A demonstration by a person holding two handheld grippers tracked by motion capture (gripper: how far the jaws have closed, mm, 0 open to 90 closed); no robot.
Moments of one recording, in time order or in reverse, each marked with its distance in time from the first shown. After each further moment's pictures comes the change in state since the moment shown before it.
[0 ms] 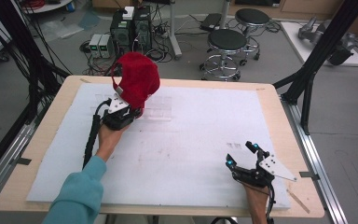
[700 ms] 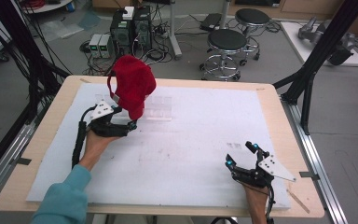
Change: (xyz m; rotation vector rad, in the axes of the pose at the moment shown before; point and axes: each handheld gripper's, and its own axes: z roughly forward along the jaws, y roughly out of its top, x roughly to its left) left arm 0.019 -0.021 -0.041 -0.071 -0.112 -0.049; right arm 0.002 0.000 0.000 0.003 -0.004 -0.014
